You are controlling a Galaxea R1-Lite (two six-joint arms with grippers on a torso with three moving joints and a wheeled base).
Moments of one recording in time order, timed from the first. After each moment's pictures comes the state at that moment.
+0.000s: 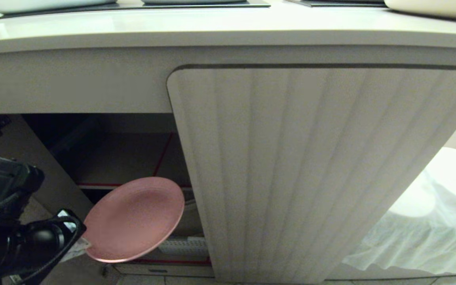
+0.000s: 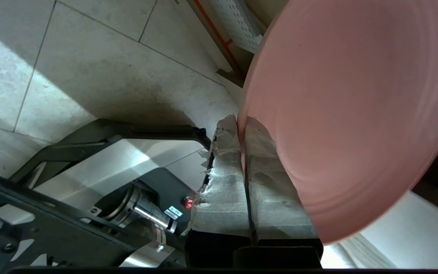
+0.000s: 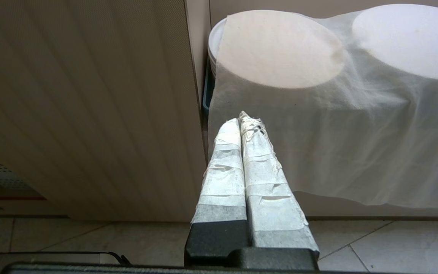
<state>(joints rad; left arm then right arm) -0.16 1.31 -0.68 0.35 0.04 -1.10 0.00 0.00 0.00 0.00 -0.02 0.03</state>
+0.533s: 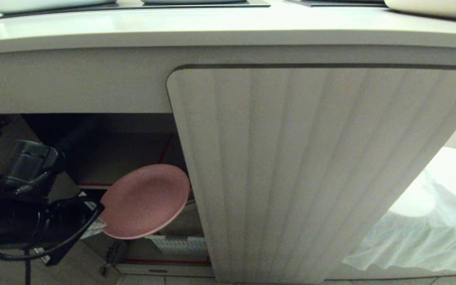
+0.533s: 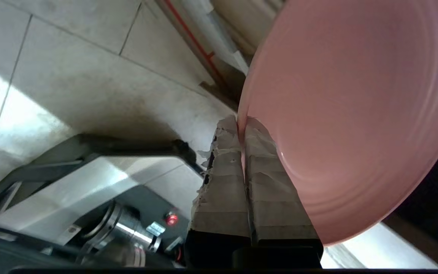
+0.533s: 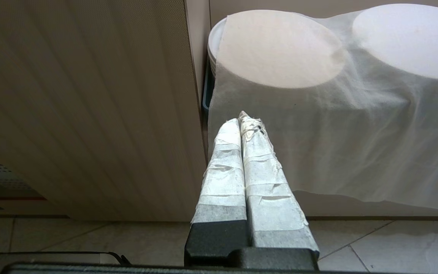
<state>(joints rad) -0.16 1.44 -0.74 0.25 0.04 -1.11 0.00 0.00 0.00 0.00 -0.02 0.03</state>
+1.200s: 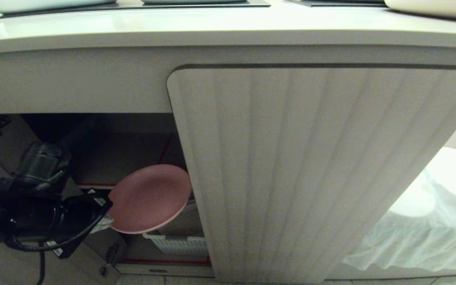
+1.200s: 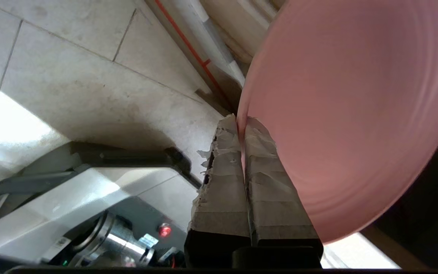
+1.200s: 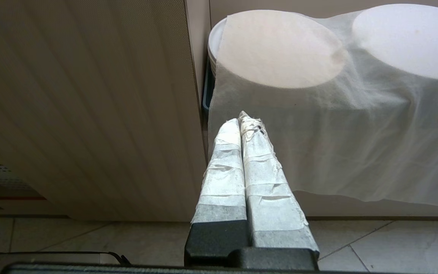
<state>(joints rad) -0.14 1.51 -0.73 0.16 0.04 -1.11 0.00 0.00 0.00 0.00 -0.02 0.03</state>
